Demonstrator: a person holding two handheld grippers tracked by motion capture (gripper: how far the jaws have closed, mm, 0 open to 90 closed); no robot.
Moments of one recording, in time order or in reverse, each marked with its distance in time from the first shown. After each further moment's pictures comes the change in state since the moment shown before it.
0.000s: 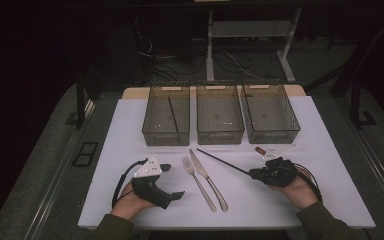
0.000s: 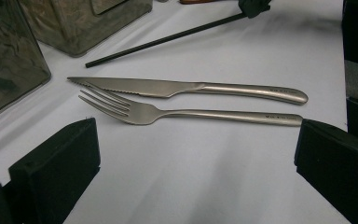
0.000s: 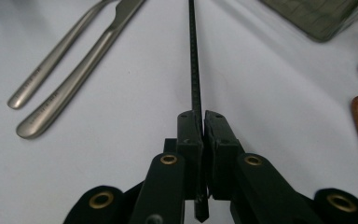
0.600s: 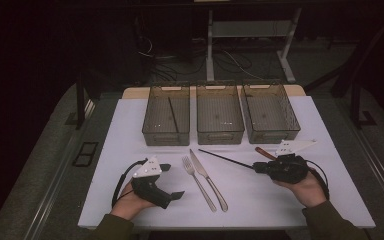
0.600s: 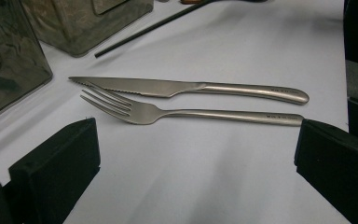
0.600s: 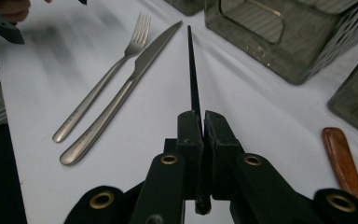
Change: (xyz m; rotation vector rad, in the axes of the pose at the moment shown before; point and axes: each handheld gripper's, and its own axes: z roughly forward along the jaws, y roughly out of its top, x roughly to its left) left arm 0.001 0.000 0.000 -0.003 0.002 0.001; right arm -0.002 0.005 -0.033 -0.153 0.036 0.022
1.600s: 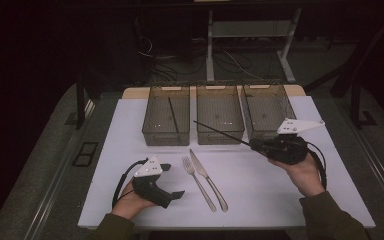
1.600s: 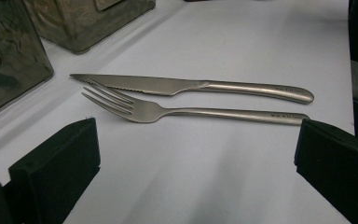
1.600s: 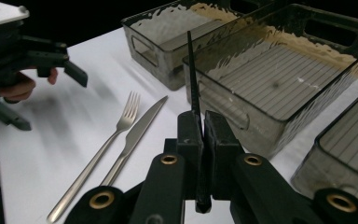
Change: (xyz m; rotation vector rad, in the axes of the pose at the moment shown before) left arm 0.001 -0.001 0.003 0.004 0.006 -0.008; right arm -0.002 0.053 -0.011 -0.154 -0.049 0.011
